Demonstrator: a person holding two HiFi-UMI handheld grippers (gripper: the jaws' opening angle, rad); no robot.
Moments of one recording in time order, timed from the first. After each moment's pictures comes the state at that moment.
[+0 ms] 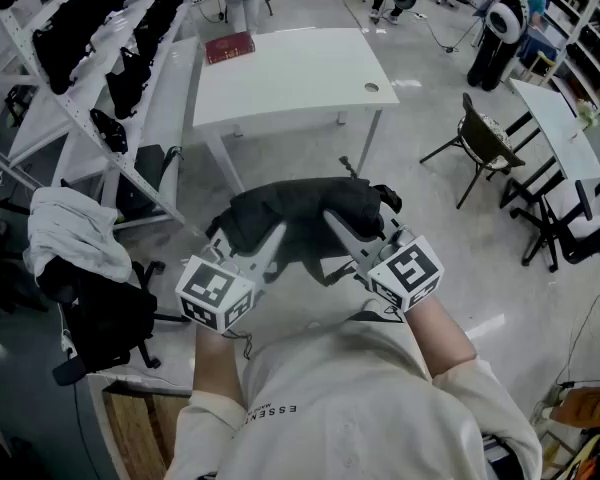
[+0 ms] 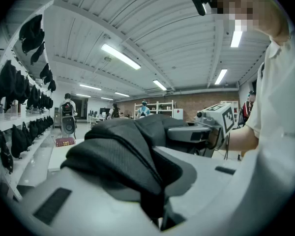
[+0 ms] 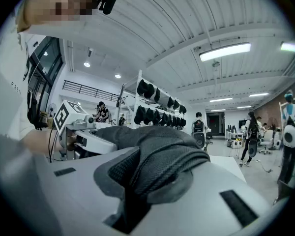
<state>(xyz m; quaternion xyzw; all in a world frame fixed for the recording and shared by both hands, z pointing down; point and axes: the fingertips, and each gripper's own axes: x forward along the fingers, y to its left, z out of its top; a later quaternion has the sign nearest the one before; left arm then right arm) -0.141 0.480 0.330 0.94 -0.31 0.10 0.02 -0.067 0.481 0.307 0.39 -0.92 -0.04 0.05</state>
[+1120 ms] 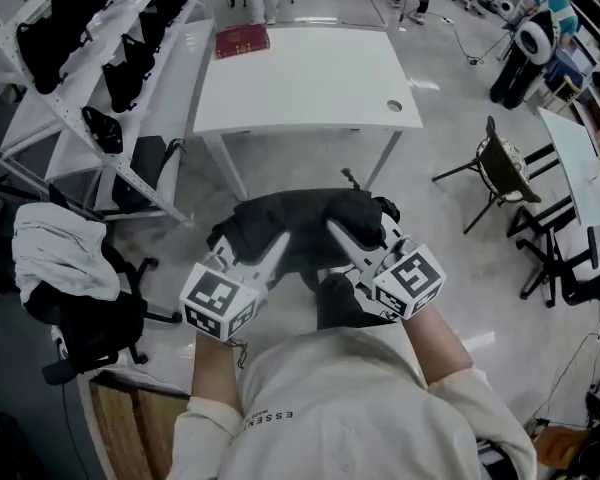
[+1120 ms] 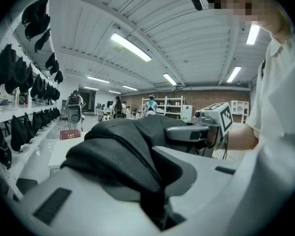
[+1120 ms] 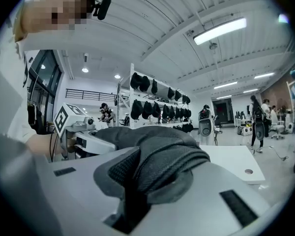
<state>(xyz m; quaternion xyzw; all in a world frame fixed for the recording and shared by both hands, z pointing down) -0.122 0.372 0.361 0.93 -0.34 0.13 0.06 -0.047 0.362 0.341 0.34 -0.94 0.02 0.05</state>
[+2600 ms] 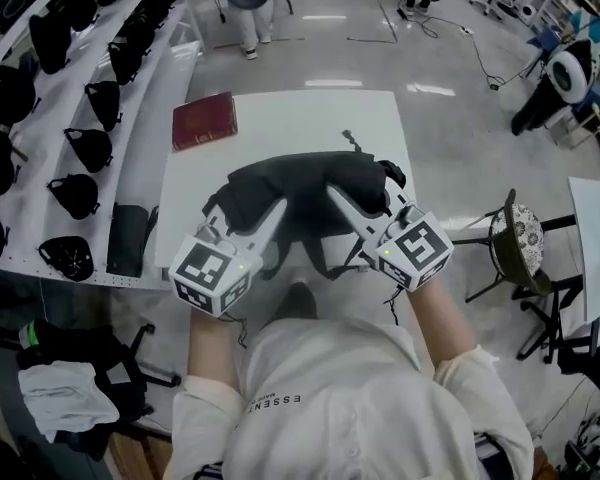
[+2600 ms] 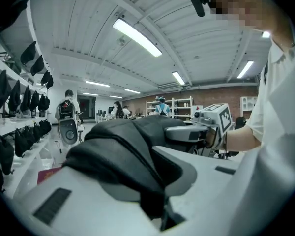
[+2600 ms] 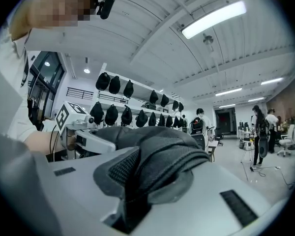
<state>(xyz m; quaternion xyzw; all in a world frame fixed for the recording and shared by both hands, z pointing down) 0.004 -0.137 0.298 0.93 -0.36 0.12 0.03 0.079 -0.148 0.278 0.33 -0.94 -0.03 0.03</state>
